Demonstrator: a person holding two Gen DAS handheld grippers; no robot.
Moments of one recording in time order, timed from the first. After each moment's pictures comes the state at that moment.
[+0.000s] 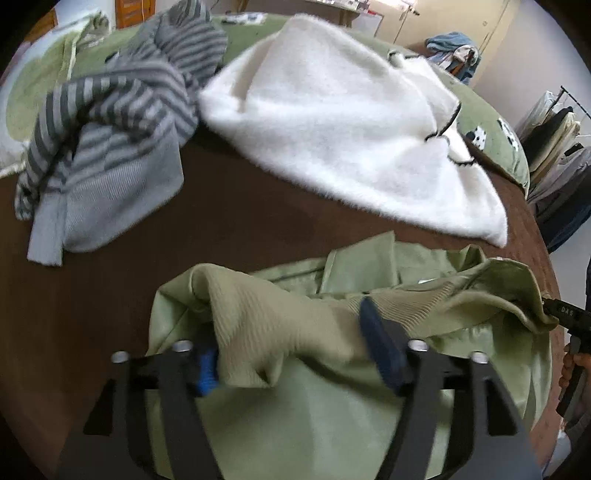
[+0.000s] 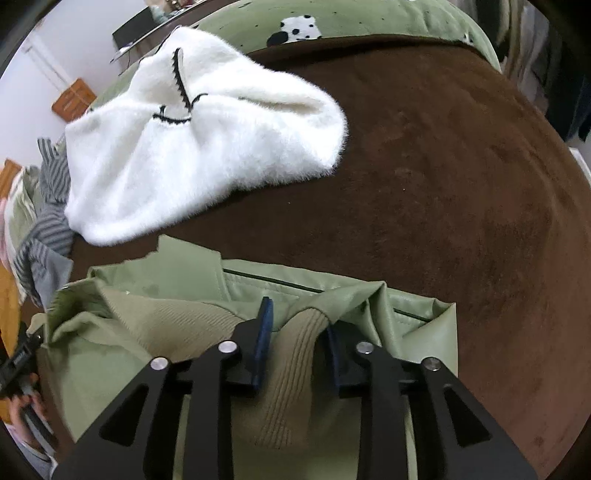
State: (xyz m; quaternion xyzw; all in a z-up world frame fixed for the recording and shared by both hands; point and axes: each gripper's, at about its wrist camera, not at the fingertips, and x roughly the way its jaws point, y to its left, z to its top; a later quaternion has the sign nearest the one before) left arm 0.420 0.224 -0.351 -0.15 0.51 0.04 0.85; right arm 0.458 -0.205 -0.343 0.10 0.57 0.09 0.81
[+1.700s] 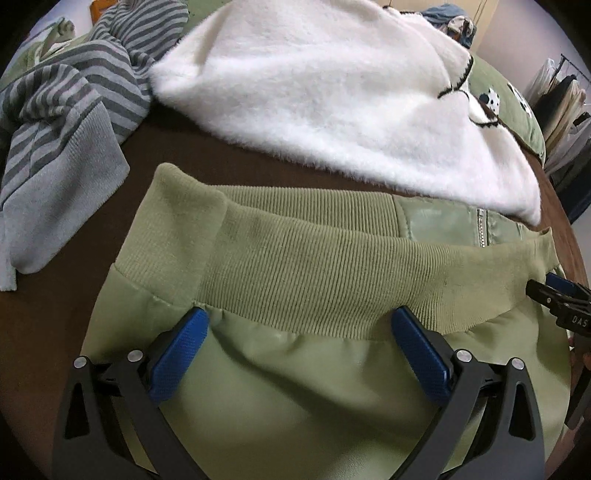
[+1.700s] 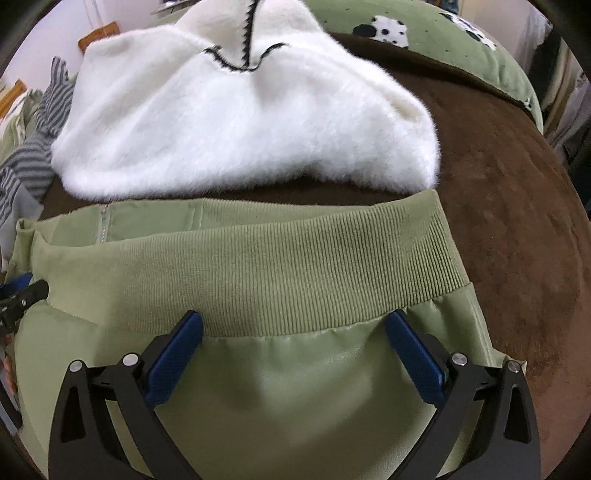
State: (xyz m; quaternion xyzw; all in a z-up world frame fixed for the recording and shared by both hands) left arm 0.463 0.199 -0.421 -0.11 0.53 0.03 0.84; right arm 0.478 -0.127 -0.398 -0.03 0.54 0.10 0.84
